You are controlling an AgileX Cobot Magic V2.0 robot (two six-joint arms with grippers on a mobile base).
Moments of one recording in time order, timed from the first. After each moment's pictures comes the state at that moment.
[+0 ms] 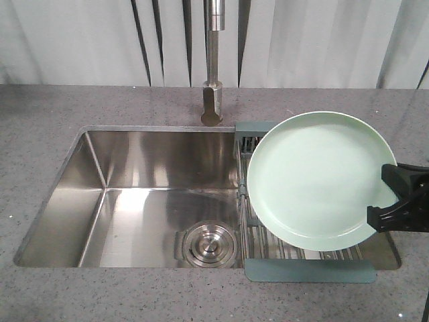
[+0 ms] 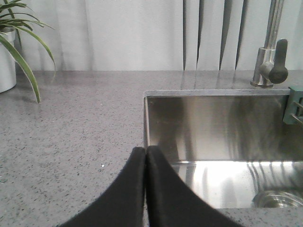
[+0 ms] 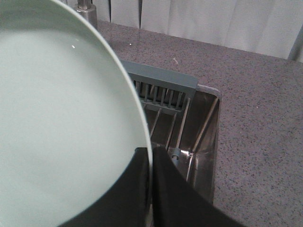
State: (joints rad) left arm 0.00 -0.01 0.03 -0.02 0.14 -0.05; right arm 0.14 0.88 -0.57 0.32 0.18 -0.41
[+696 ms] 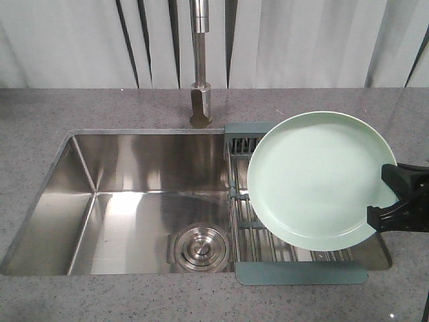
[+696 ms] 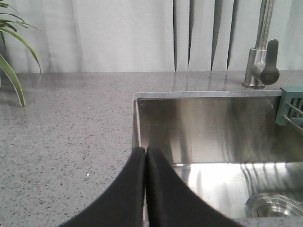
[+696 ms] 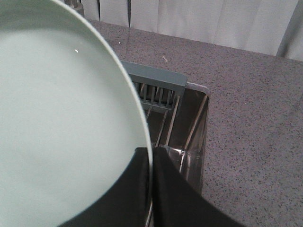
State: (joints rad) left arm 0.00 -0.01 0.03 -0.02 0.14 -0.05; right arm 0.14 0.88 -0.57 0.32 0.18 -0.41
